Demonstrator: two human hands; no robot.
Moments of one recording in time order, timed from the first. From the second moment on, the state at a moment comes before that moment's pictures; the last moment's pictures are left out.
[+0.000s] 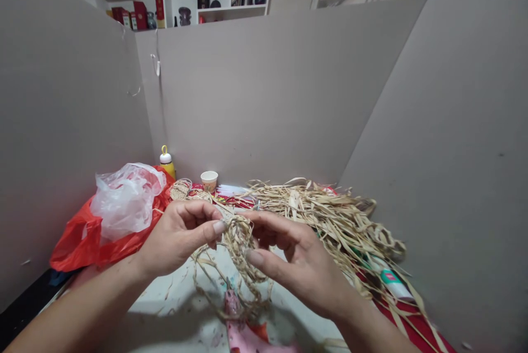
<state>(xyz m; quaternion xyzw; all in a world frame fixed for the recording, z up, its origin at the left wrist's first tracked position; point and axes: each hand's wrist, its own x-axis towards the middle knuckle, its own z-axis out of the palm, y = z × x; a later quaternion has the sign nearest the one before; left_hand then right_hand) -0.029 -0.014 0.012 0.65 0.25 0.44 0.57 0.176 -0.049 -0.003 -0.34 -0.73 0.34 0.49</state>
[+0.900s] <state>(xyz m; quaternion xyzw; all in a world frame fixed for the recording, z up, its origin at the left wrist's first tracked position) -0.033 -0.001 0.007 0.61 0.26 0.36 0.66 0.165 -0.050 -0.004 -0.31 -0.79 0.27 0.46</state>
